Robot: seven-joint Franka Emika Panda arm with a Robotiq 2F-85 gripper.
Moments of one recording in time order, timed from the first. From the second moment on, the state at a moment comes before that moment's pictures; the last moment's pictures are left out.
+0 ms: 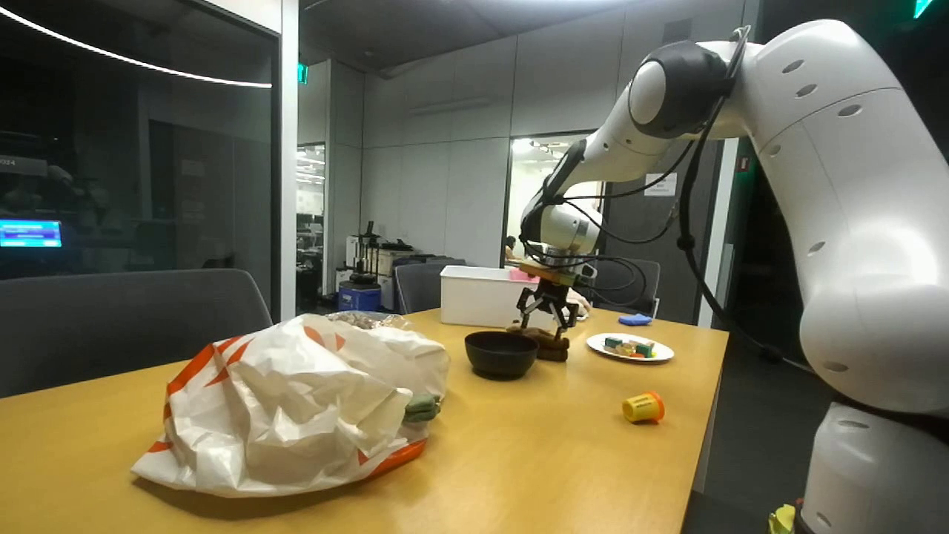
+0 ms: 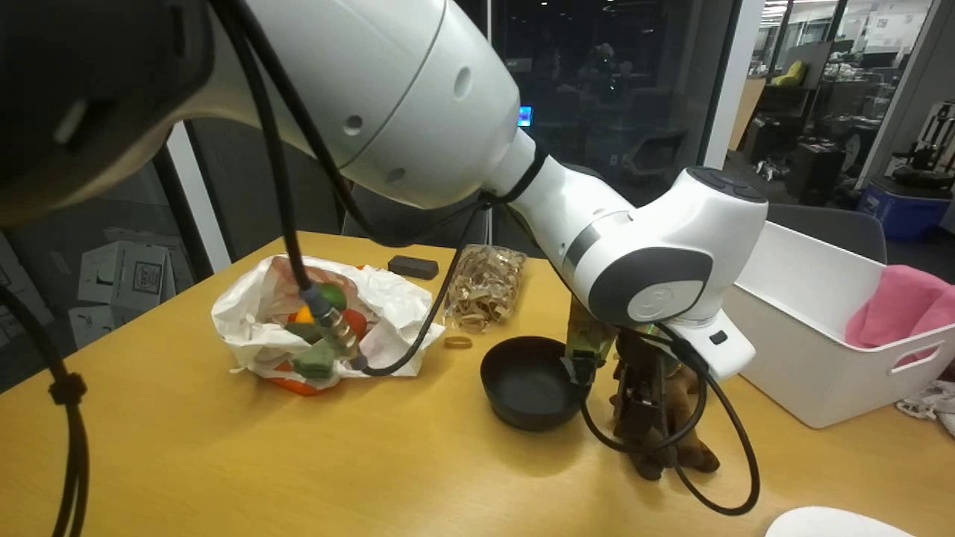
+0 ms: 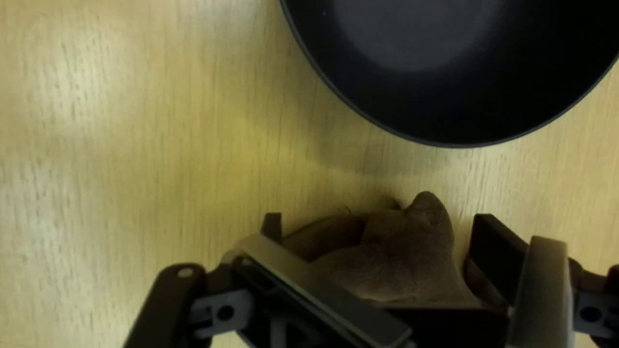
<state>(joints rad) -0.36 0.47 -0.31 -1.79 0.40 2.25 0.57</state>
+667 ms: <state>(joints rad) -0.36 0.55 -0.34 -1.73 0.31 2.35 0.59</state>
